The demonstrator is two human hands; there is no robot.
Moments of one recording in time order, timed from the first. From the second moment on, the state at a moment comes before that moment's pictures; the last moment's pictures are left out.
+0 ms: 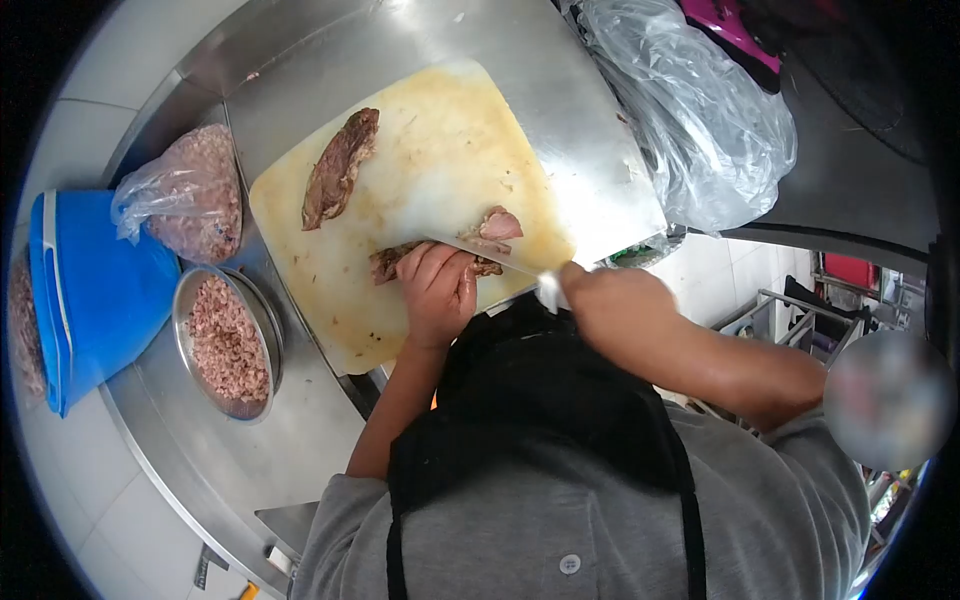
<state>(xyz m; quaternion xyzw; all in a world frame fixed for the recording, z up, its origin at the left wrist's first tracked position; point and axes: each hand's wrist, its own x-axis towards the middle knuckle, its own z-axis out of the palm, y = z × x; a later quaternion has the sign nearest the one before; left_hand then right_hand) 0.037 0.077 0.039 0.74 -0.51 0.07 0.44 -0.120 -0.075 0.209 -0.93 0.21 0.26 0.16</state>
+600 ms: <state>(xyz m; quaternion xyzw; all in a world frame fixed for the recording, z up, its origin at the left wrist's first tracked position) 0.053 0.087 0.041 0.72 -0.52 0.02 0.45 -0.096 -0.064 0.171 -0.94 0.19 0.22 0.18</state>
